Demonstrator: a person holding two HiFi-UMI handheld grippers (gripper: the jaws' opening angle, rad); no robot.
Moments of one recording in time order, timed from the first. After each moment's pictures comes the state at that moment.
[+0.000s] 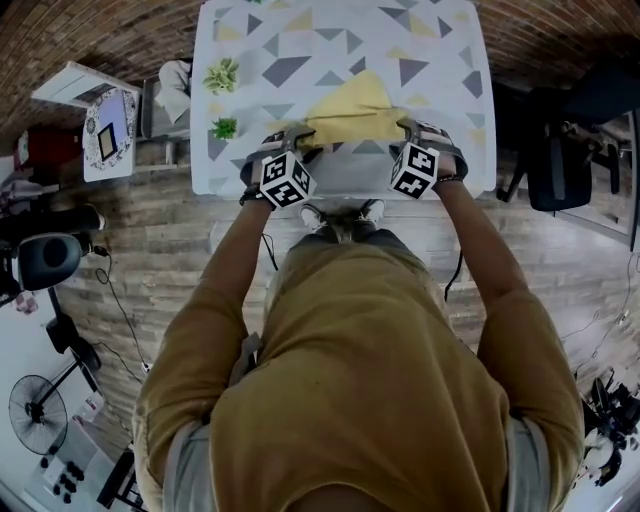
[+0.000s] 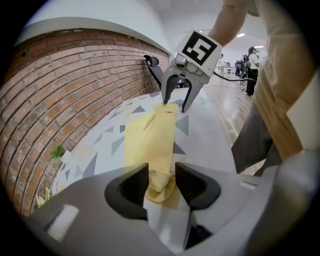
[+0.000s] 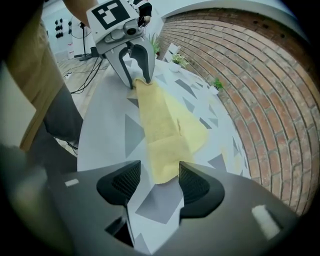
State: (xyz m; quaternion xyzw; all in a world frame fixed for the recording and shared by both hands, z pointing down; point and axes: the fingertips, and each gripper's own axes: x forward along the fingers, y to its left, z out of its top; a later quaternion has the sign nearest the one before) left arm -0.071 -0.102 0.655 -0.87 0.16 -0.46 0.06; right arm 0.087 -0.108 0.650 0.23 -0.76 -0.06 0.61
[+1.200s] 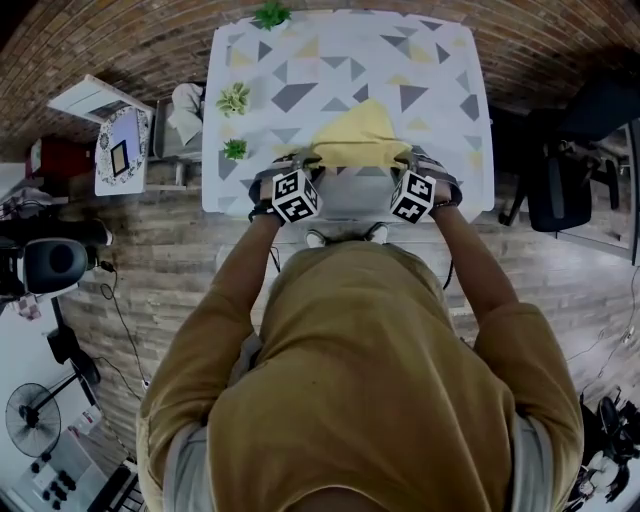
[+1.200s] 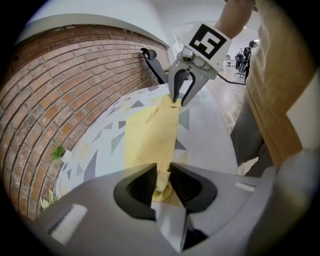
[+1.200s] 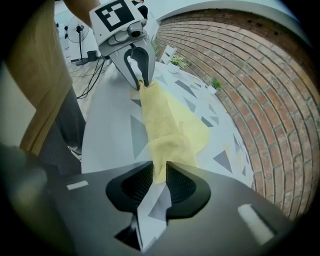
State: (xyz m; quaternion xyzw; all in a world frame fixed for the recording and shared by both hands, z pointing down) left arm -0.074 -0.104 0.662 -0.85 0.15 -0.50 0.07; right arm 0.084 -0.095 0.657 0.25 -0.76 -0.05 0.59
